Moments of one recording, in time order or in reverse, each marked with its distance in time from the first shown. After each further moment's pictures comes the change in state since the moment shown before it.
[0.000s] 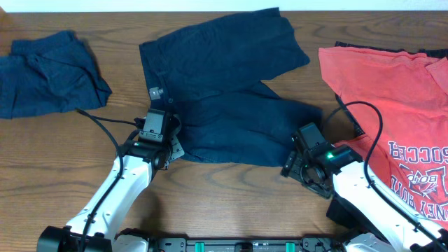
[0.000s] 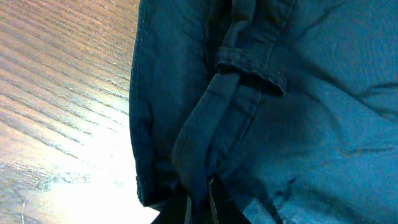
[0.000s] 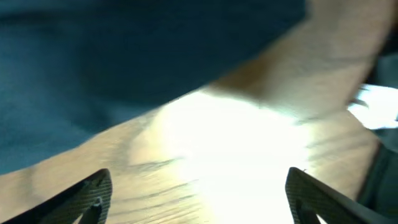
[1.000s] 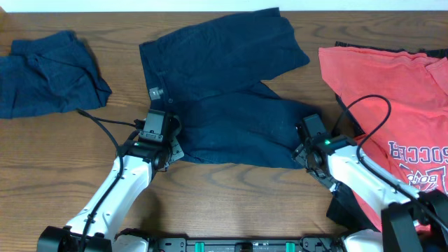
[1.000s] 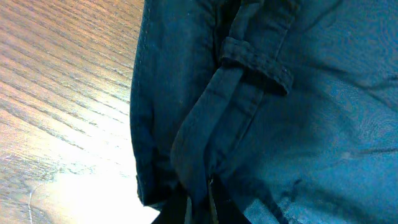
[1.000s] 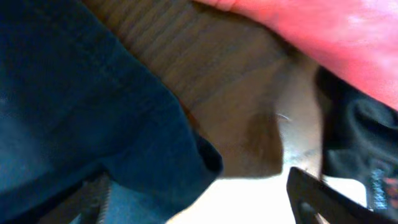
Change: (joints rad) left arm 0.000 0.000 0.000 -0.027 0.000 0.000; right arm -0.106 0.195 0.000 0.175 0.180 0.147
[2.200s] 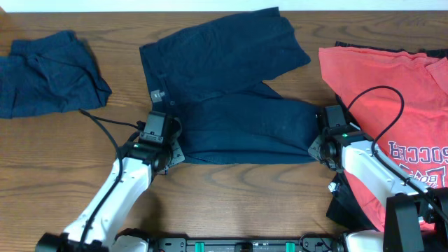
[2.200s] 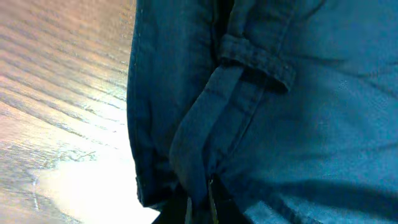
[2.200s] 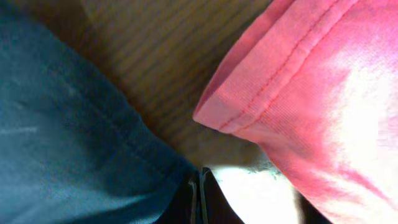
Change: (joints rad) left arm -0.007 -0.039 0.000 -0.048 0.026 0.054; right arm -0.173 0.014 0.010 0.103 0.018 -0.314
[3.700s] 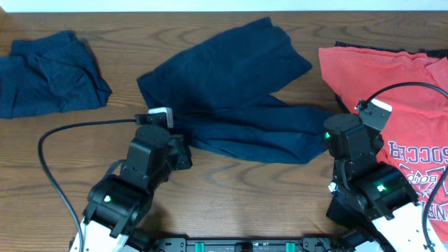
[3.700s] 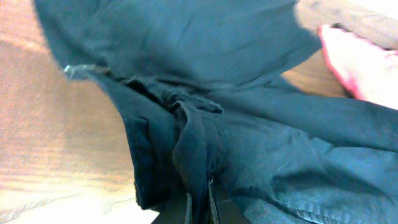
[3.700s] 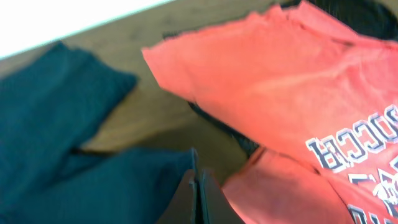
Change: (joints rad) left arm -0.225 -0.466 0.143 -0.084 -0.011 0.048; right arm 0.279 -0.572 0.199 -0.178 0.480 -0.147
